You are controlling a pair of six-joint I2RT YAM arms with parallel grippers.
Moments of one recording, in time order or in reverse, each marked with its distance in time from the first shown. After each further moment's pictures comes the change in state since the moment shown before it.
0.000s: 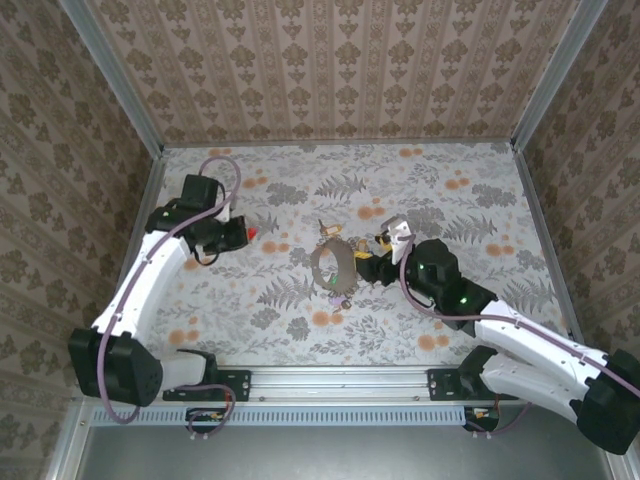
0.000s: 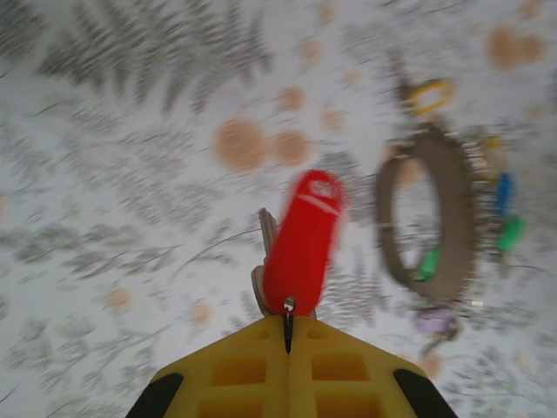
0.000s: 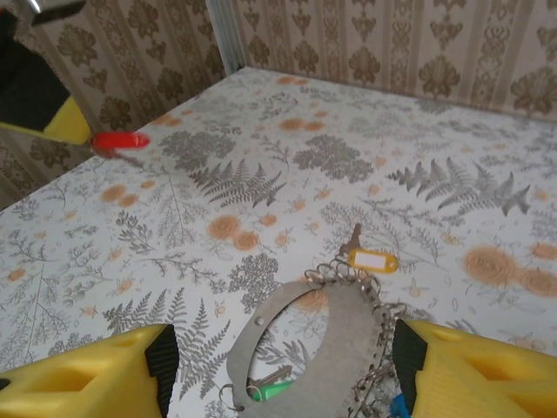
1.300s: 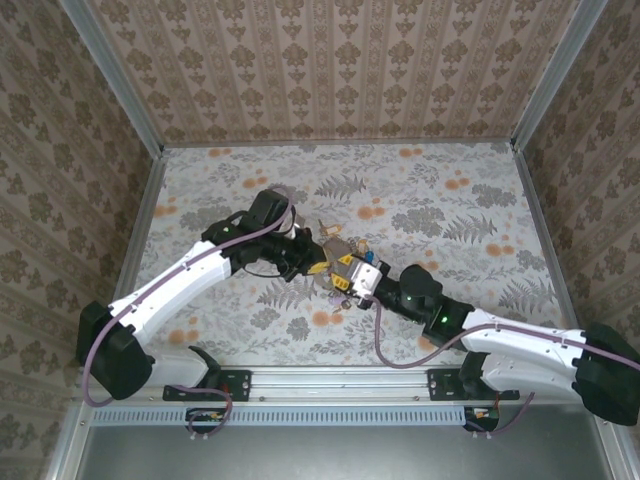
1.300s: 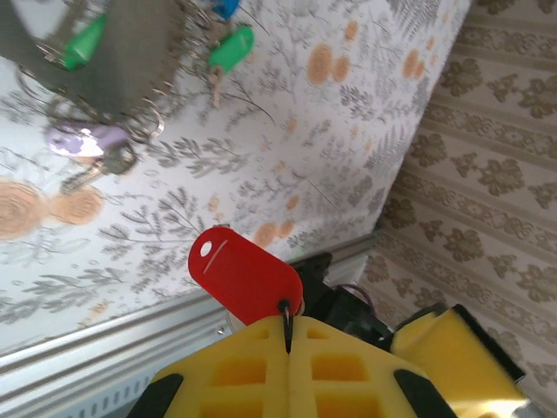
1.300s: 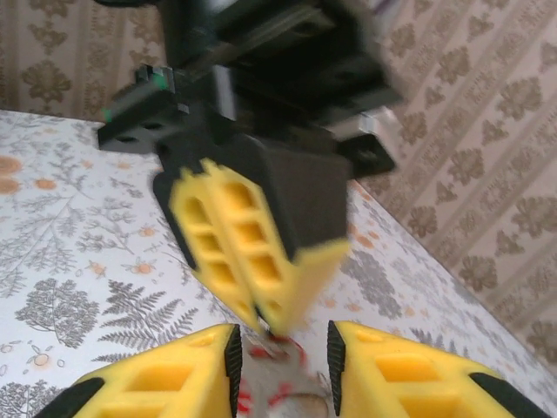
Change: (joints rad) left arm -0.449 0.066 -0.065 0.266 0.306 -0.856; right arm 0.232 0.078 -0.126 0.375 0.053 -0.521
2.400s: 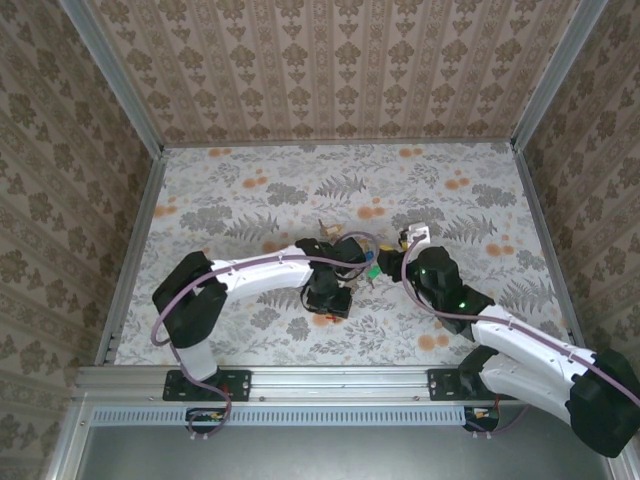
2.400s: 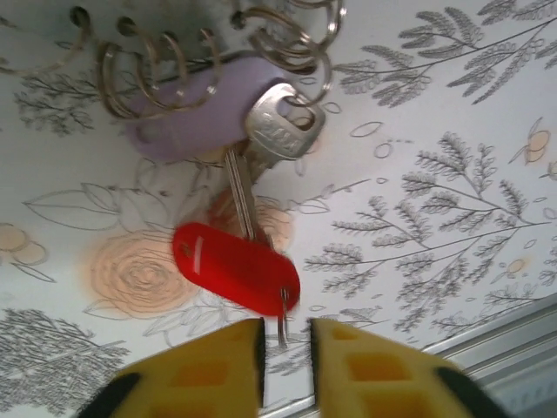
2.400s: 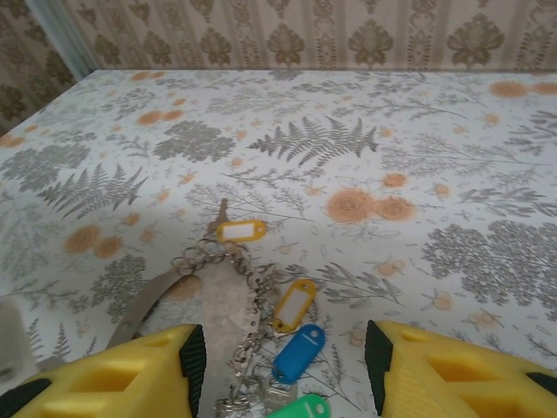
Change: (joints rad) left arm -0.352 0.457 0.133 -0.209 -0.340 0.473; right arm -0.319 -0.055 0.003 -0.315 0.188 0.657
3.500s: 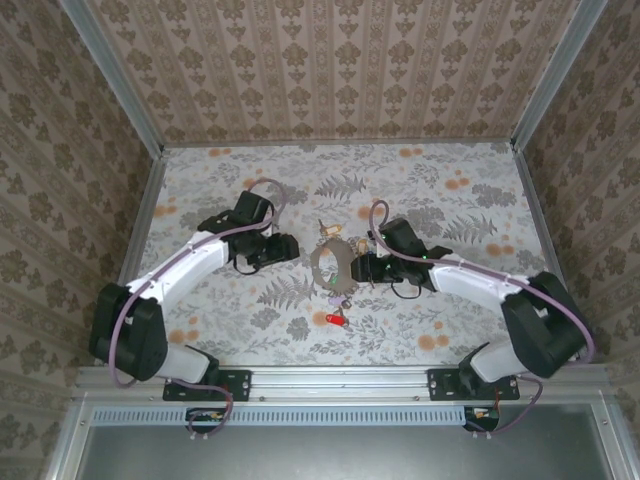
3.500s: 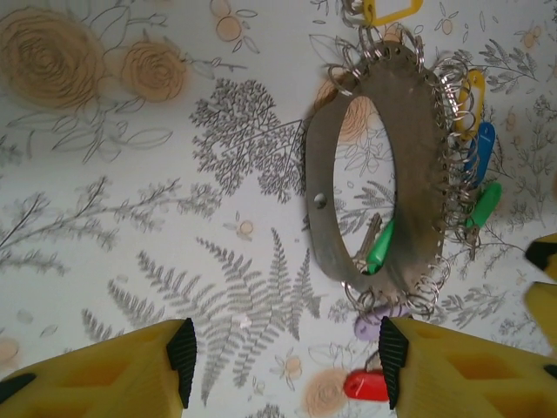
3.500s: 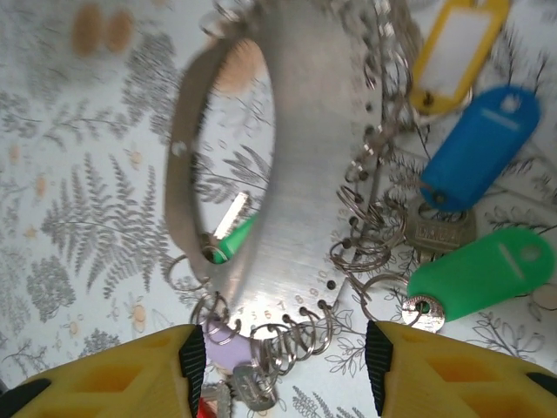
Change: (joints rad) left arm 0.568 -0.338 -0.235 0.227 0.053 0.148; right arm -0.058 0.539 0.338 -0.382 -0.518 0.285
